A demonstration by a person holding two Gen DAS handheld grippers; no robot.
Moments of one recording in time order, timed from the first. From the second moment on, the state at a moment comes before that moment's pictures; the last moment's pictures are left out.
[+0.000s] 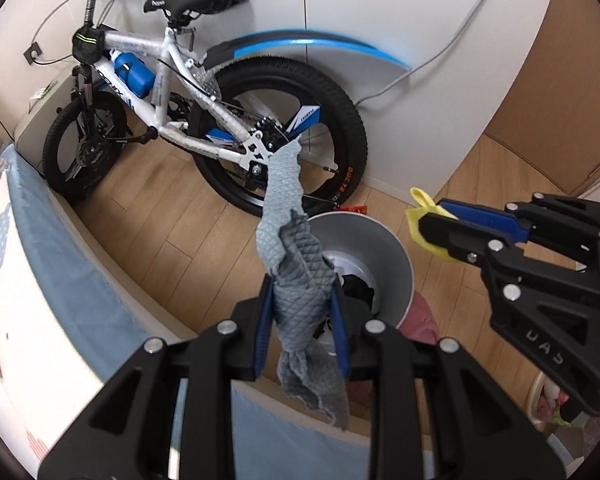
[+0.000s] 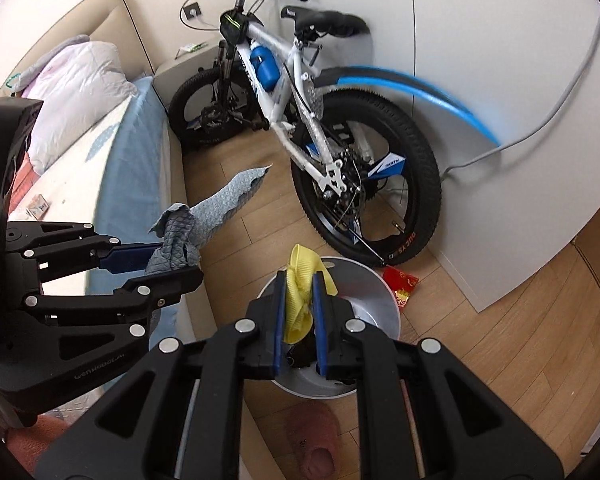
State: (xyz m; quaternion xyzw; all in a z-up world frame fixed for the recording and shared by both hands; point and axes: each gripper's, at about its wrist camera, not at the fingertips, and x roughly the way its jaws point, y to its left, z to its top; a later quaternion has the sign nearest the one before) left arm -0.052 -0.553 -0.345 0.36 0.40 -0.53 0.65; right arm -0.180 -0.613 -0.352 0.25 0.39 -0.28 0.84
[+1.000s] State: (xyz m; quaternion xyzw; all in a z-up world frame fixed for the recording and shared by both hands) left arm -0.072 -0.582 -0.391 0.39 0.43 -0.58 0.58; right arm -0.206 -0.633 -0.380 0.28 0.40 -0.31 0.82
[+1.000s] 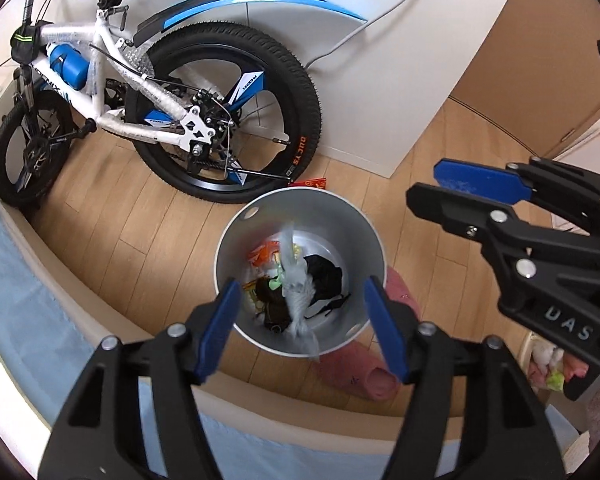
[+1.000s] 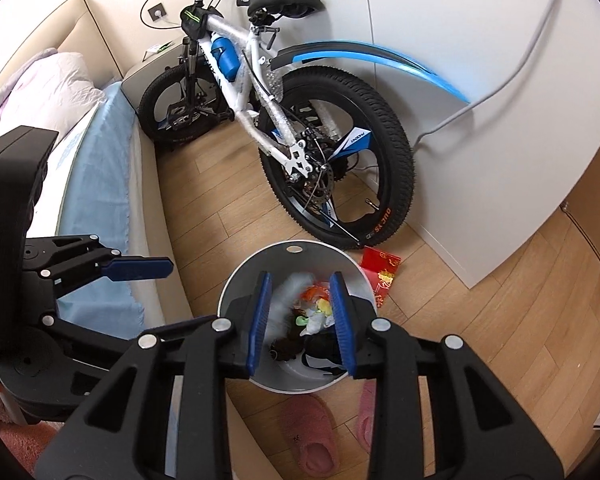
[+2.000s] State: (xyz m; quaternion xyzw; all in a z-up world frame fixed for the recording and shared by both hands) left arm 0.076 -0.331 -0.259 0.24 0.41 -0.38 0.80; right arm -0.028 -0.438 -0.229 0.11 0.35 -0.13 0.92
